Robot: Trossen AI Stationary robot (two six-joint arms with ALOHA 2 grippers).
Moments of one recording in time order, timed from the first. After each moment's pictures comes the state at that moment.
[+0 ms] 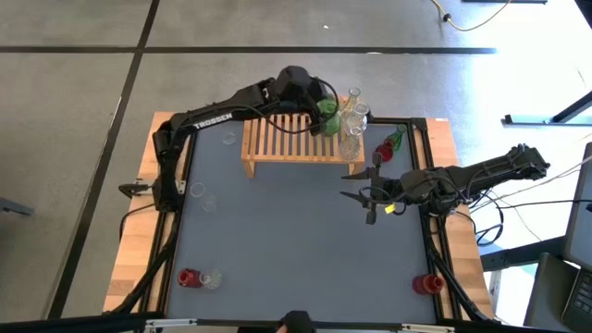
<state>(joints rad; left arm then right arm) 0.40 1.94 1.98 -0.51 -0.10 0.20 0.29 0.99 0.83 -0.11 0.43 -0.21</state>
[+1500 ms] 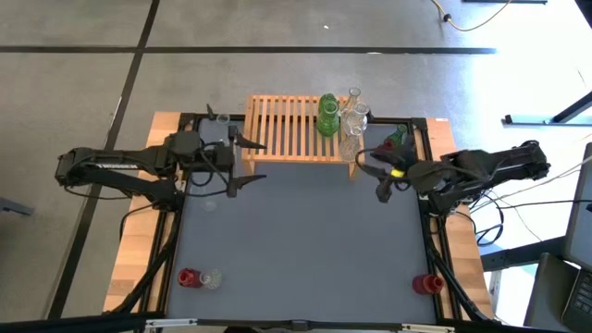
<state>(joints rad) 0.09 0.92 0.79 0.09 0.00 0.27 0.29 0.98 1.15 -0.81 0.71 0.43</state>
